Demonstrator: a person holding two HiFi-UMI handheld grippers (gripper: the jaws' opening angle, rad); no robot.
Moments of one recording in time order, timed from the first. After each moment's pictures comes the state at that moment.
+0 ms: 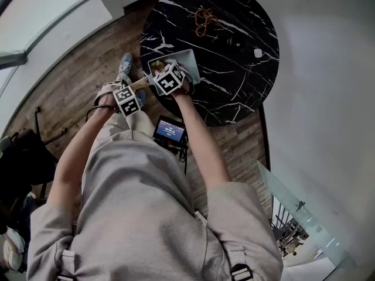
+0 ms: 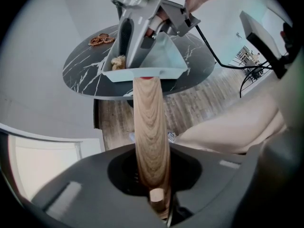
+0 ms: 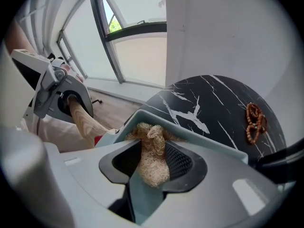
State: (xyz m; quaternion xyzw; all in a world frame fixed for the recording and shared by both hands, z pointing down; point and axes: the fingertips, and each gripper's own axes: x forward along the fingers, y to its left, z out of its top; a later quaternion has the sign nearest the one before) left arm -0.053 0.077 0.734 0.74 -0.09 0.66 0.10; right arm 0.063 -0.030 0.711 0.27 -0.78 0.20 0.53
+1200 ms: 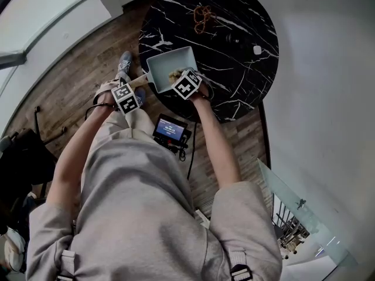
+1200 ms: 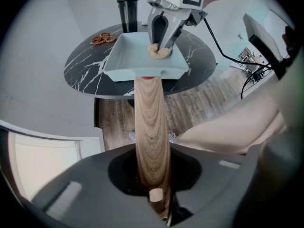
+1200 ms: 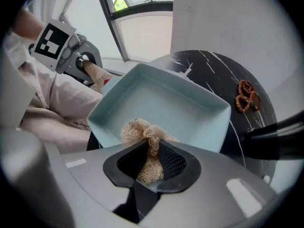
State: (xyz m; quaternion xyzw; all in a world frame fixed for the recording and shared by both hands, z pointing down) left arm -0.054 0.078 0.734 0.74 -0.10 0.66 0.11; right arm 0.154 0.020 0.716 0.21 -0.72 0.21 0.63
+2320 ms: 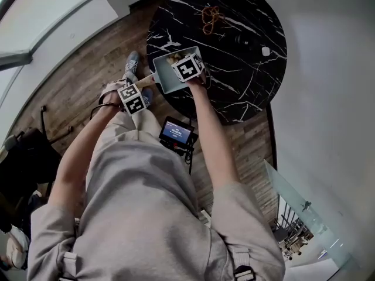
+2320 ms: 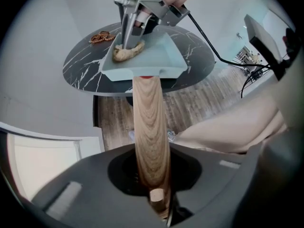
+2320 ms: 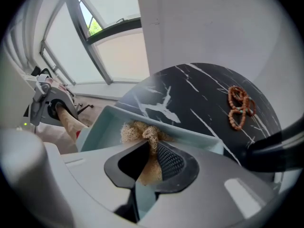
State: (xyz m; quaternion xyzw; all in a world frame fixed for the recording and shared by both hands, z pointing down) left arm -0.060 0.075 0.735 0.74 -0.09 0.66 0.11; right arm 0.115 -0.065 0.712 0.32 -0.74 0.26 0.53
